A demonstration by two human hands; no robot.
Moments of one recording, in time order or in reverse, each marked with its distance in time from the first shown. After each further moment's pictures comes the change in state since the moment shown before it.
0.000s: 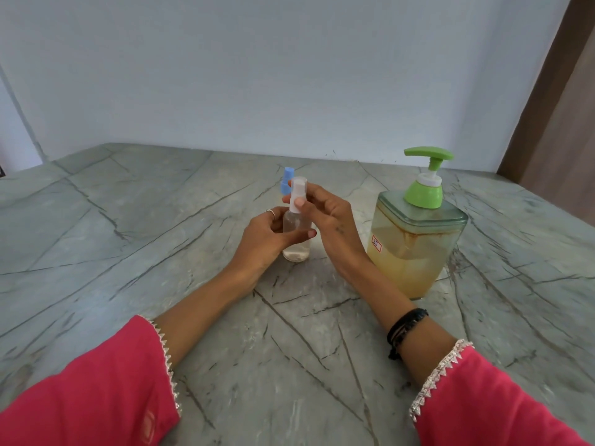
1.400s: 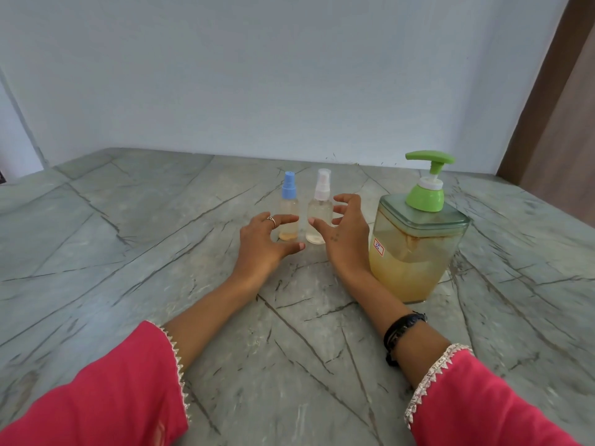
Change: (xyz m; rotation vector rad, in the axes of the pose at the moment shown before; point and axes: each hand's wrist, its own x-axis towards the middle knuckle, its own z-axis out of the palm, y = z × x) left_hand 0.007 -0.015 -0.004 0.331 0.140 0.009; right_hand 0.006 0.034 -0.007 -0.391 0.378 0.066
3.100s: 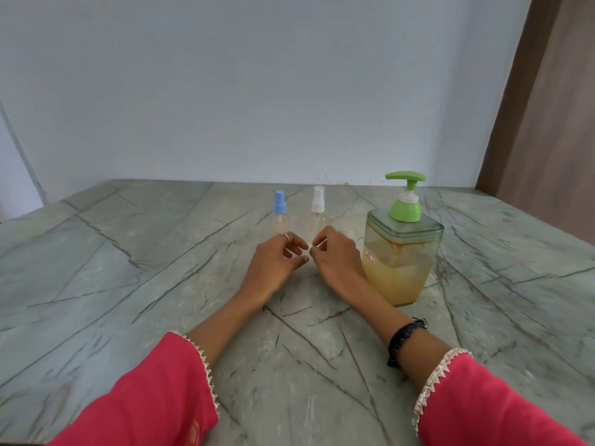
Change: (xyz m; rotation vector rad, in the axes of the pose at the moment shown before) left_hand 0.007 0.004 -0.001 0.101 -0.105 0.208; right_hand -0.015 -0.028 -0.009 -0.459 -0.229 0.013
